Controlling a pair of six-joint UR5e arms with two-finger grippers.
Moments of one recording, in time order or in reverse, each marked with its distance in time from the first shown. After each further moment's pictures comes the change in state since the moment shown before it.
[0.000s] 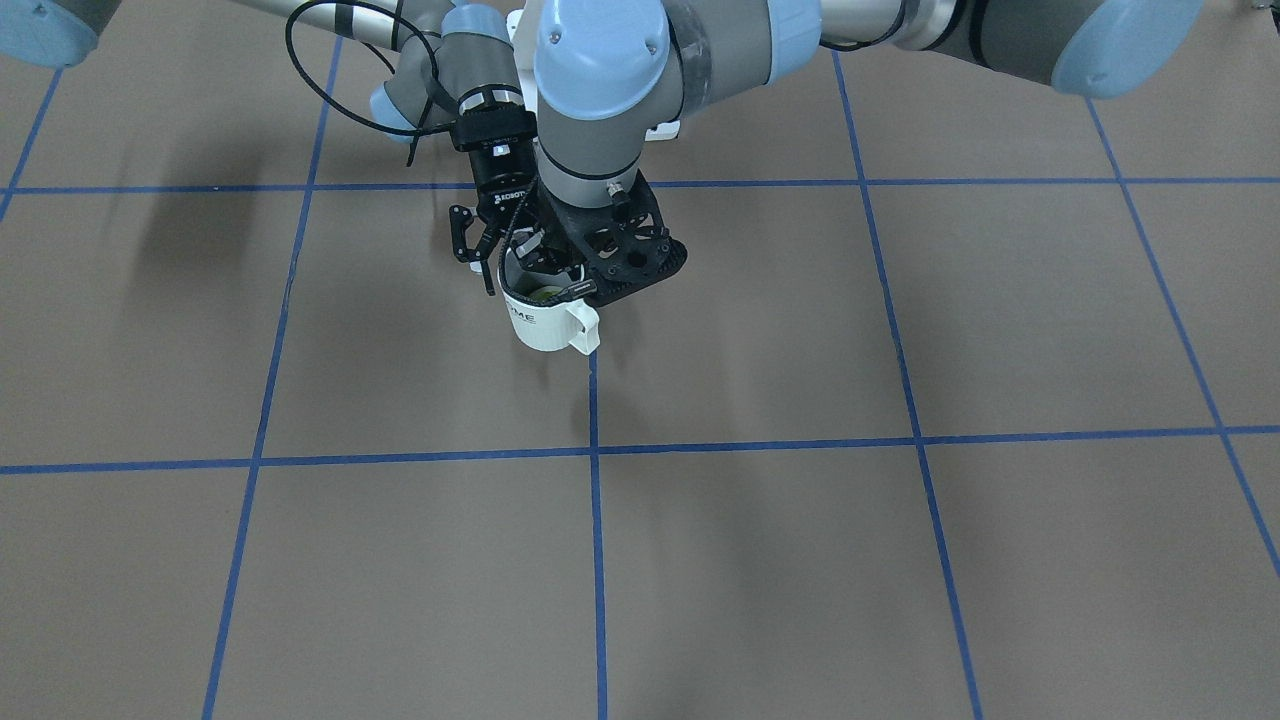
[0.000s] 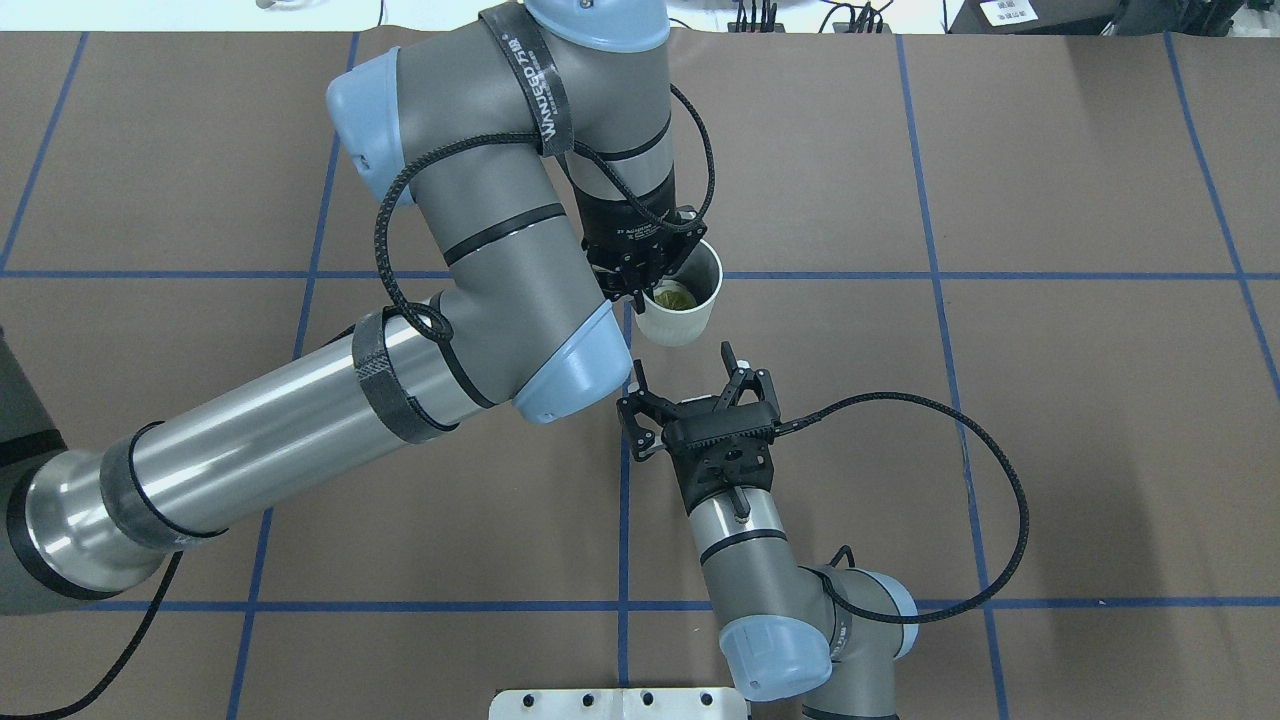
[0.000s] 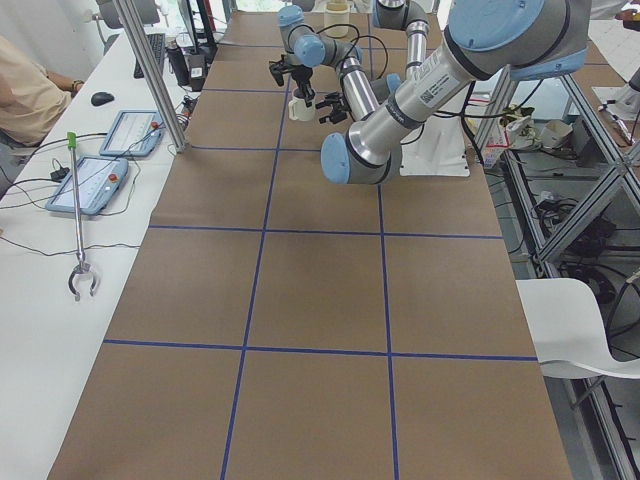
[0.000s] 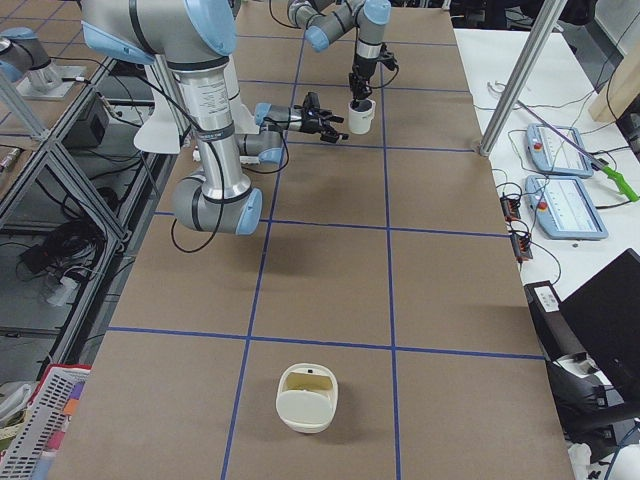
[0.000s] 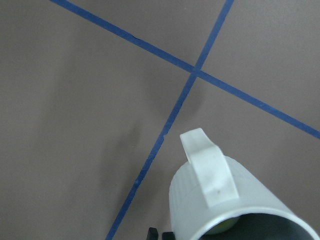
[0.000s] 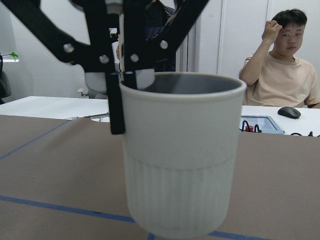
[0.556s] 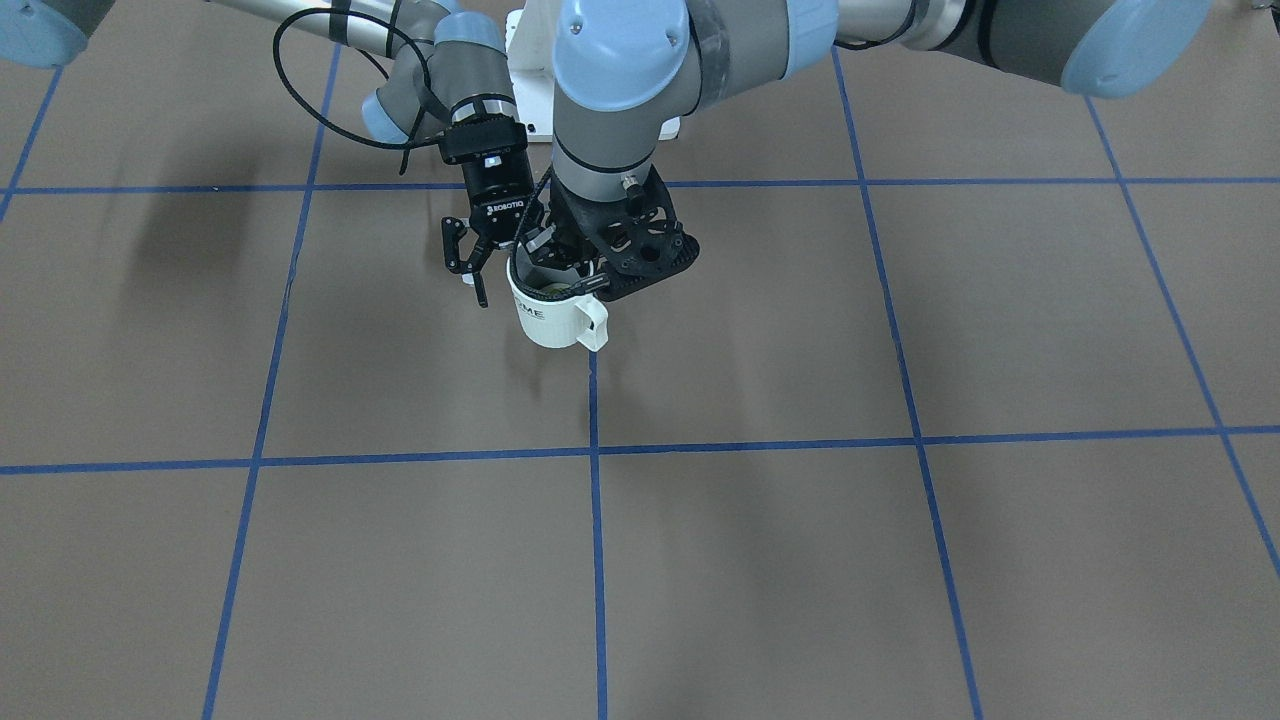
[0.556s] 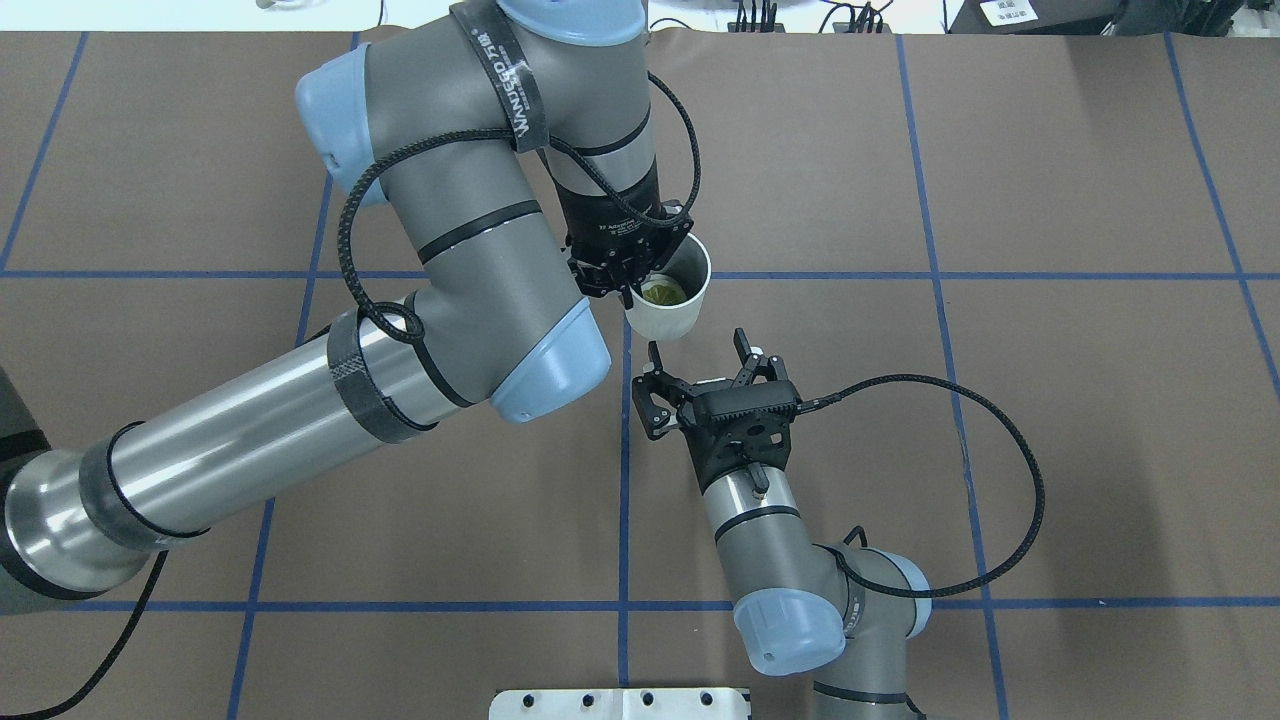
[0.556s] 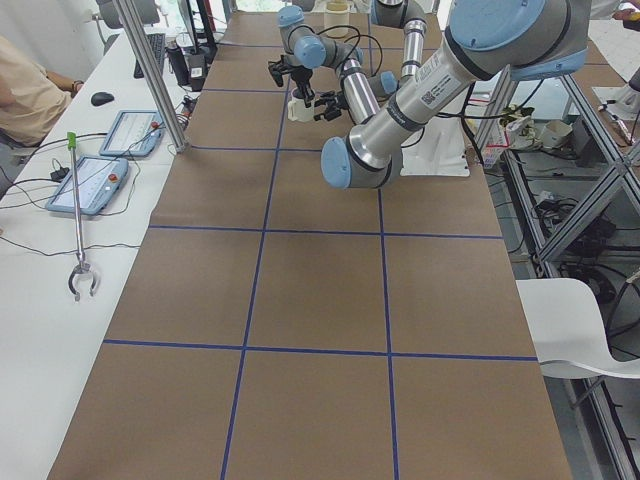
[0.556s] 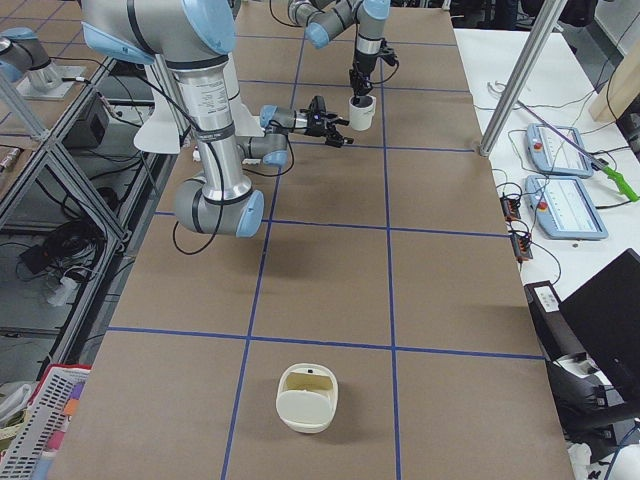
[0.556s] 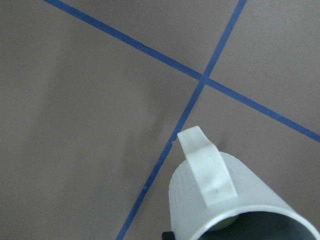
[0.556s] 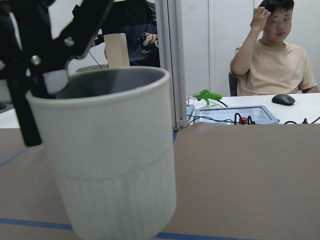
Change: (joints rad) left arm -0.011 0.017 -0.027 0.001 -0.001 0.000; right arm 0.024 -0.017 0.001 -0.002 0.026 0.078
